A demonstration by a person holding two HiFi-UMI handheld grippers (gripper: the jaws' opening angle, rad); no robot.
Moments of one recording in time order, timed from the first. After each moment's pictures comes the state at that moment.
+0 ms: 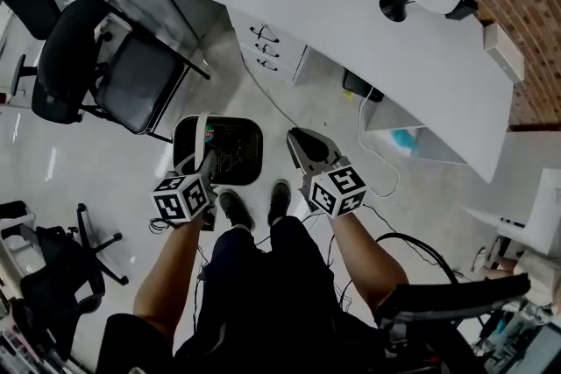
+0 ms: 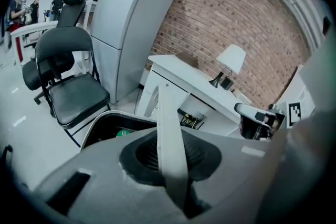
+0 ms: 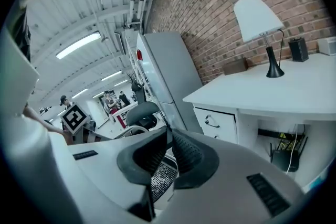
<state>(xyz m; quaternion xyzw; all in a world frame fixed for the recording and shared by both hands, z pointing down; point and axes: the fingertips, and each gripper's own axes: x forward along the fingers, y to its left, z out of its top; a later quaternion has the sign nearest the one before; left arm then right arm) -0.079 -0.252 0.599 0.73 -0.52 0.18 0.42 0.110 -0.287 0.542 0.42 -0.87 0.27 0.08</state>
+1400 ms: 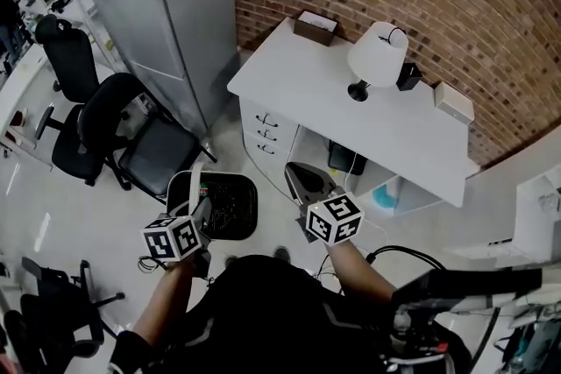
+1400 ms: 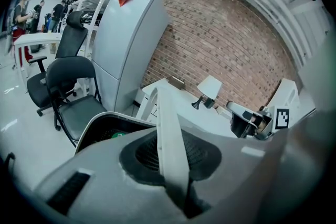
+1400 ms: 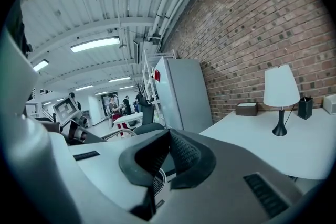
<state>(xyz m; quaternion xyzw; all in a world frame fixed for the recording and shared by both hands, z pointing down) -0.136 -0.199 0.384 0.76 -0.51 0.11 0.38 0.062 -0.251 0.320 0.44 -0.89 0.14 0.04</state>
